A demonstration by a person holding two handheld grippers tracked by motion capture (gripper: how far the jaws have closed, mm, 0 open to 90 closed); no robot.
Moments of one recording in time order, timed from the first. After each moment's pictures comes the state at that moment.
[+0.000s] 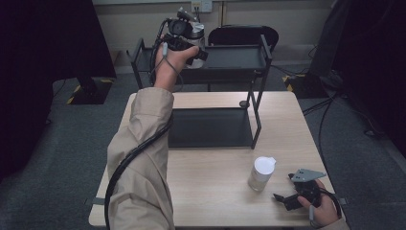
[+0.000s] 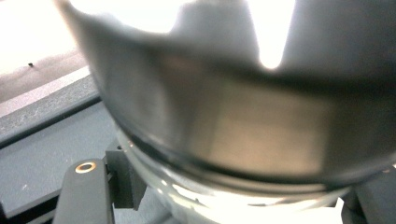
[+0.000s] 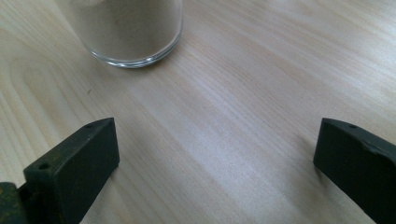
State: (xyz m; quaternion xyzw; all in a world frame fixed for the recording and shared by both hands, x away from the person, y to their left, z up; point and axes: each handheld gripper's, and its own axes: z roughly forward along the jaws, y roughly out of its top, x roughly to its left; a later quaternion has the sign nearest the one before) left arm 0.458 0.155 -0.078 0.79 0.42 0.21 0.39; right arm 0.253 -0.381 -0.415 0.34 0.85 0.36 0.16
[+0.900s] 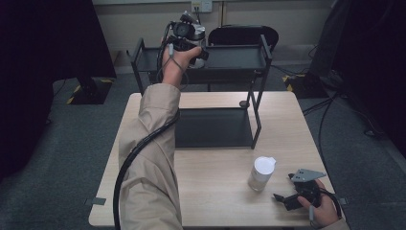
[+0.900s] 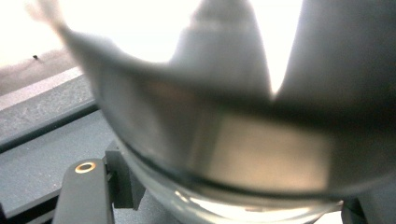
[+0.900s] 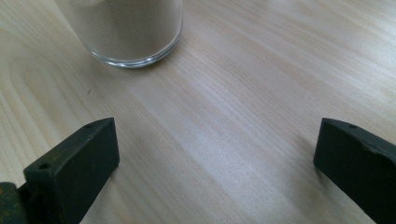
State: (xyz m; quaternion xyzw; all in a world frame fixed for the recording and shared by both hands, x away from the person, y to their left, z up) left arm 0.480 0.148 -0.096 0.79 0.43 0.21 0.39; right arm 0.253 -0.381 -0.415 0.34 0.85 0.36 0.16
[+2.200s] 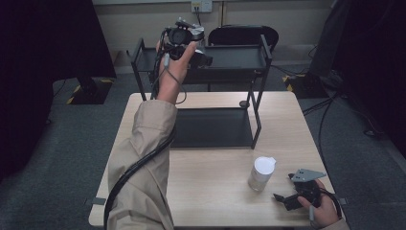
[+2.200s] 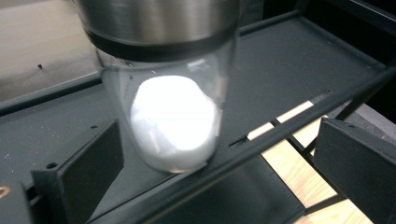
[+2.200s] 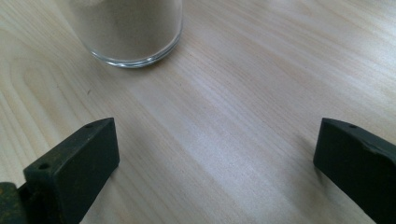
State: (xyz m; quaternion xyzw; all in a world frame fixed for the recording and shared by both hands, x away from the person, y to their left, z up) left arm 0.419 0.153 -0.102 0.76 0.43 0.23 0.42; right arm 0.253 -0.381 -0.415 0.34 0.85 0.36 0.16
